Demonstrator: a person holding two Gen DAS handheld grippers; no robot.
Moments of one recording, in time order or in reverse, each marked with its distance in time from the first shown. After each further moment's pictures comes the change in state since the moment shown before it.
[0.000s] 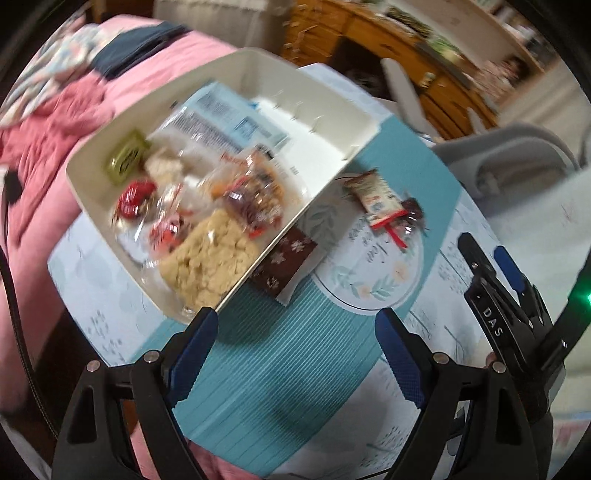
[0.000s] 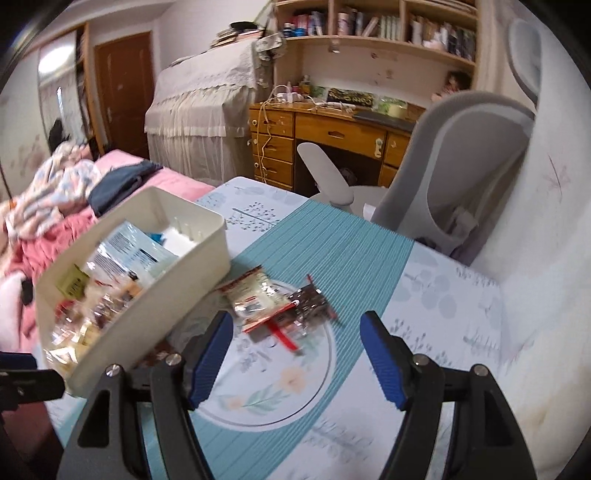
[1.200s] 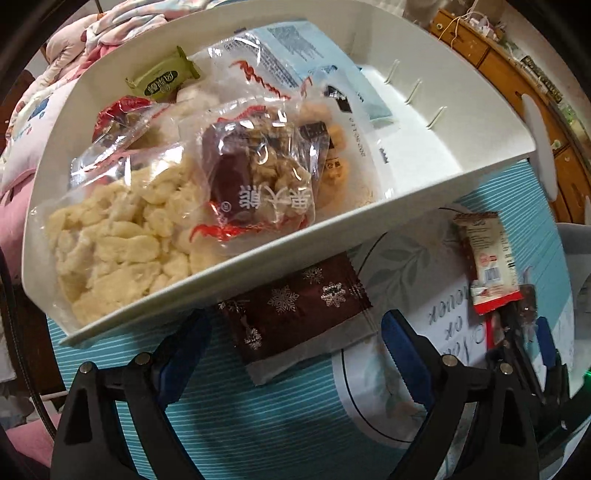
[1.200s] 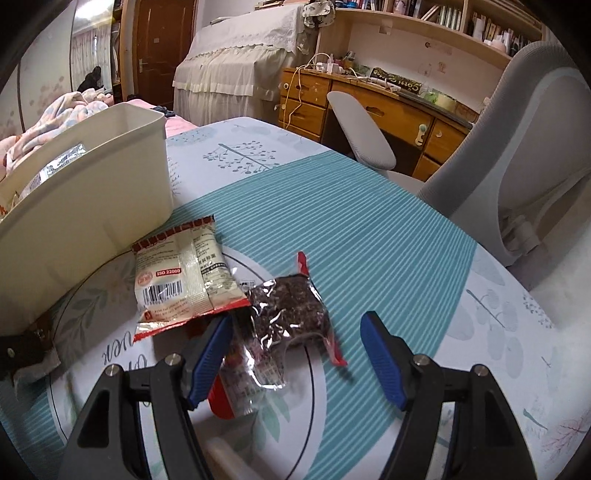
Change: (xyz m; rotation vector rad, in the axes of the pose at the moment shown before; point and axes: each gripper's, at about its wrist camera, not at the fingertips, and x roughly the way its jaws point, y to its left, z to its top) left arm 0.143 -0.026 0.020 -0.397 -0.062 0.311; right arm 0.157 -0.016 -0.022 -0.173 0.063 0.055
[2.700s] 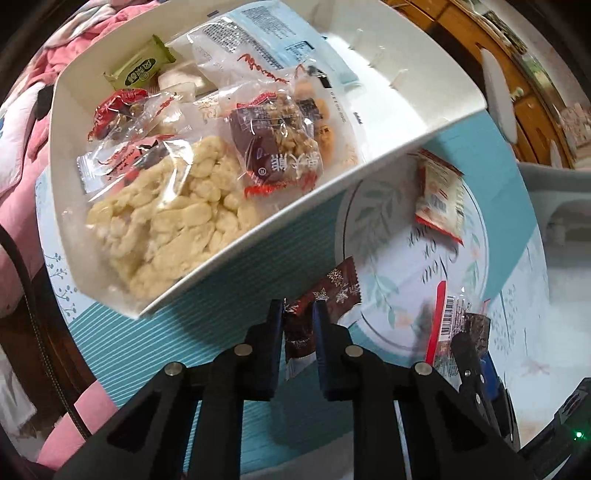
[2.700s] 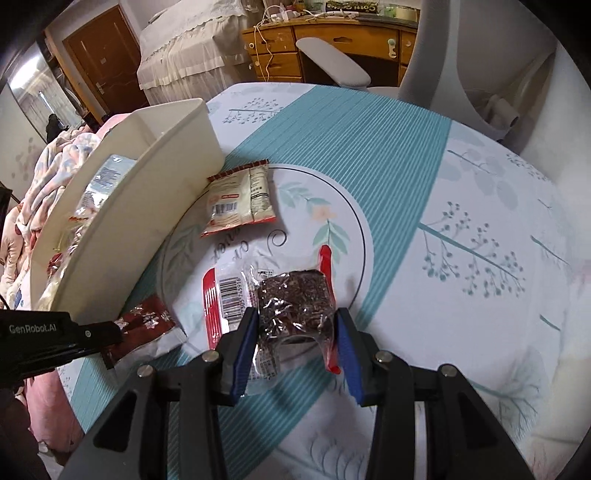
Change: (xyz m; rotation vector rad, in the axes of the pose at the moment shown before) left arm -0.056 0.073 0.012 0.175 0.189 -0.144; right arm -0.090 0.016 -0.047 0.315 0.240 0.130
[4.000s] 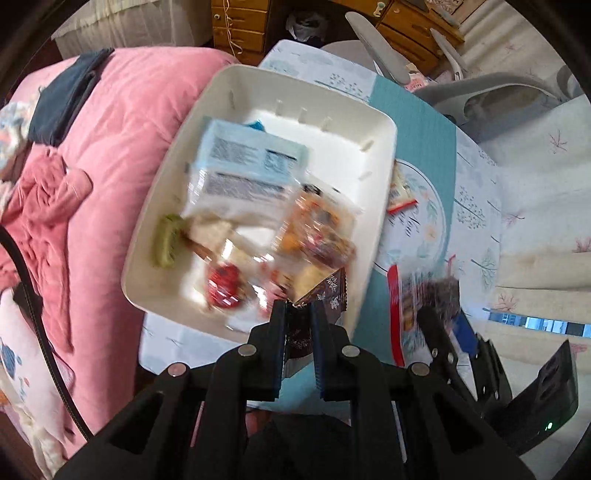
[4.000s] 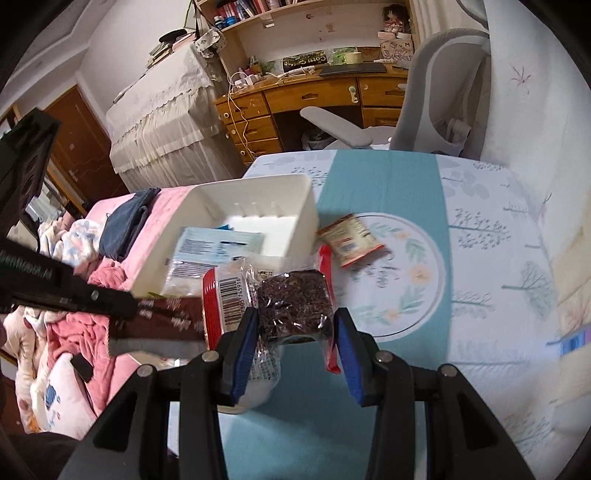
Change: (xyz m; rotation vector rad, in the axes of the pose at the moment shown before) left arm -0.141 0.044 0.129 0.669 0.116 -0.058; right arm -0.092 0.169 -0.011 0.289 -0.231 -0.059
